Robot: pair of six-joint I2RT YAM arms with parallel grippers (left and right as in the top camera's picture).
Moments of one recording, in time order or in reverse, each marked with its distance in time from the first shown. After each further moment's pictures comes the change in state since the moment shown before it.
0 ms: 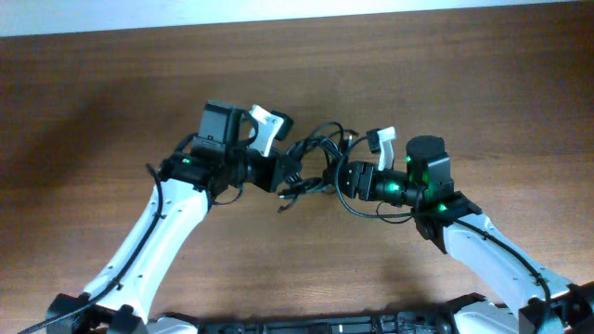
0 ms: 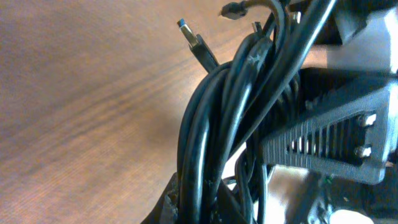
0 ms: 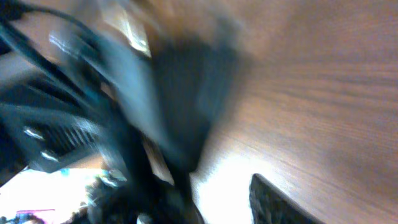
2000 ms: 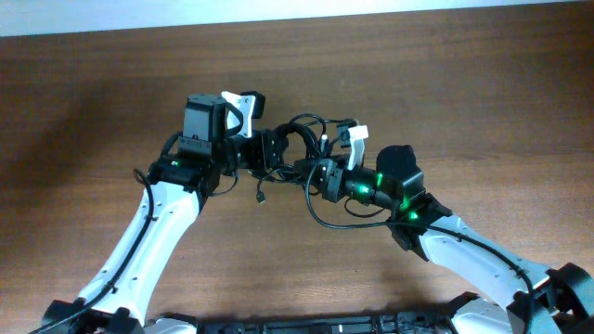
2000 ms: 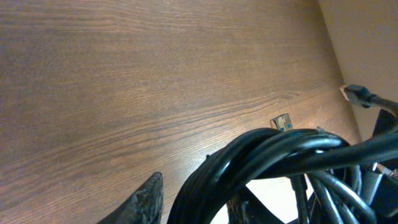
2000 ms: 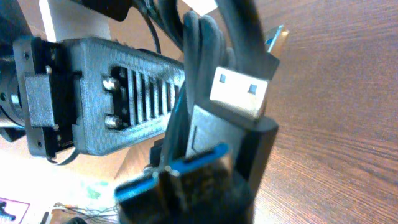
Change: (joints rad) left arm 0.062 -0.019 -0.027 0.182 -0.124 -0.307; right arm 0.228 0.060 0.011 0.359 0.192 0.039
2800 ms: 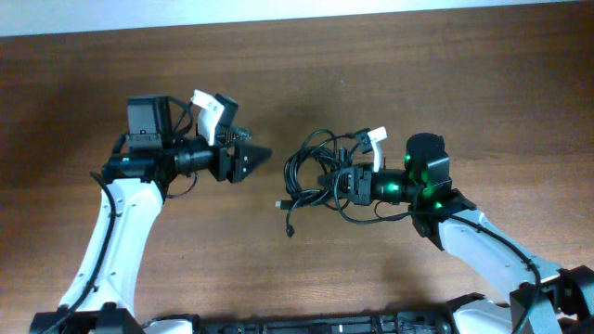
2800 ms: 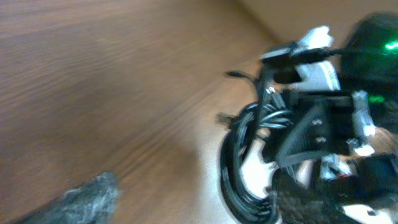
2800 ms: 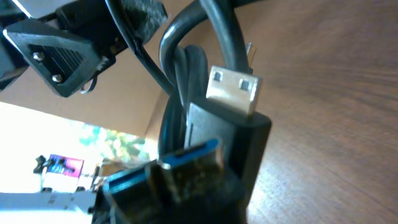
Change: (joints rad) left arm 0.251 0.000 0.024 -0.158 0.468 0.615; right arm -0.230 0.000 -0.018 -0.177 -0.419 -0.080
